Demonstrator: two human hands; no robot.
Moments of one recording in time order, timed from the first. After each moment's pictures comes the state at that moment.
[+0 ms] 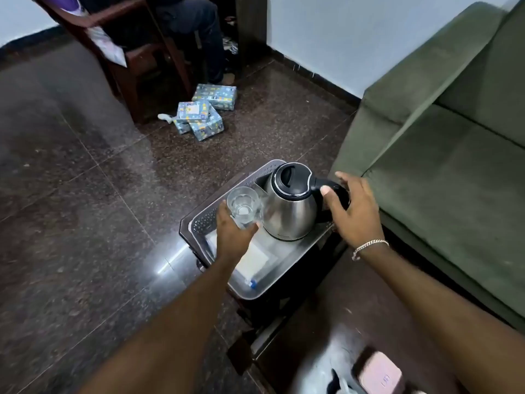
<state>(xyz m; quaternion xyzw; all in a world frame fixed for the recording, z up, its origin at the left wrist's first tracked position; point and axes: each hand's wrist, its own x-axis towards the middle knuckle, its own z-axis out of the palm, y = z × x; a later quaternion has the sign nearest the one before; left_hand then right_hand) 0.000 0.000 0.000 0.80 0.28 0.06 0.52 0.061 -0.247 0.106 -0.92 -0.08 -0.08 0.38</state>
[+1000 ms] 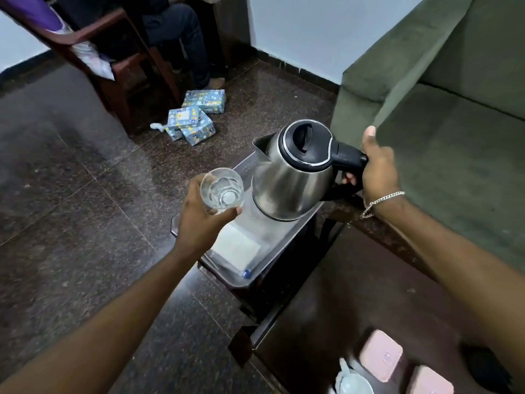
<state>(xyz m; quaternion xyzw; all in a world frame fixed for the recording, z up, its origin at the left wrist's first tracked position) -0.031 0.016 0.083 0.83 0.13 0.12 0.53 0.098 -0.286 0.120 -0.71 0.12 -0.03 0.69</state>
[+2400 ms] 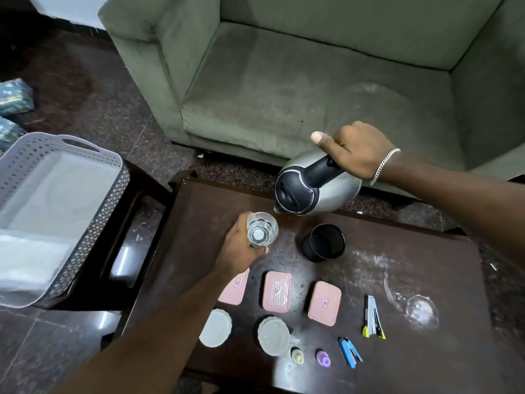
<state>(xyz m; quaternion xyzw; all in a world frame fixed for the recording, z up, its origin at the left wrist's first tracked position) -0.117 -0.391 -0.081 0.84 -0.10 -0.21 0.49 -0.068 -0.674 0.122 -1.00 -0.03 0.00 0.07</state>
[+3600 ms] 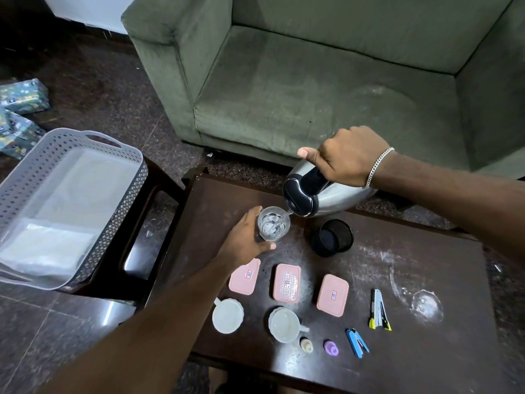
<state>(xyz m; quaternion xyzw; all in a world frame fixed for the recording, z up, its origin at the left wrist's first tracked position) -0.110 -0.369 -0.076 0.87 -0.15 -0.25 0.40 -0.080 -0.624 0.135 -0.98 -0.17 -0.04 -0.07</state>
